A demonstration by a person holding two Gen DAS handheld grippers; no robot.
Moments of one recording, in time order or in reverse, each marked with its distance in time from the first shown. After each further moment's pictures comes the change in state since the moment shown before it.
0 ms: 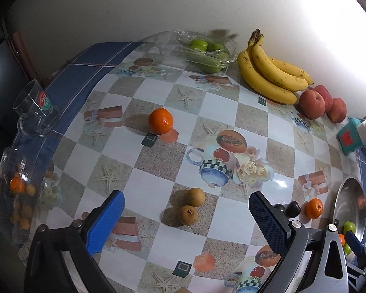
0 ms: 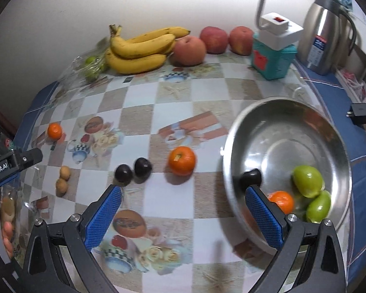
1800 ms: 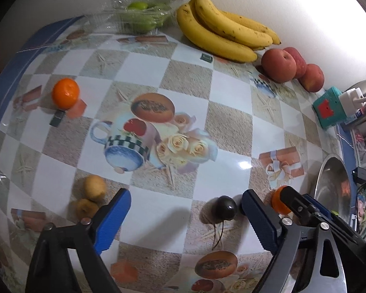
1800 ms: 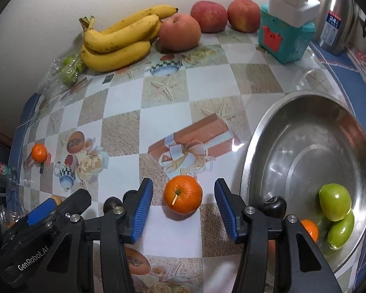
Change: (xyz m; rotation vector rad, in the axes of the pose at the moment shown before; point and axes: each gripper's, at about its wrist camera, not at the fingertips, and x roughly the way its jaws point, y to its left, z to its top) left arm 0.057 -0.085 -0.014 0.062 0.154 -0.189; right arm 0.061 -0.016 0.038 0.112 0.123 0.013
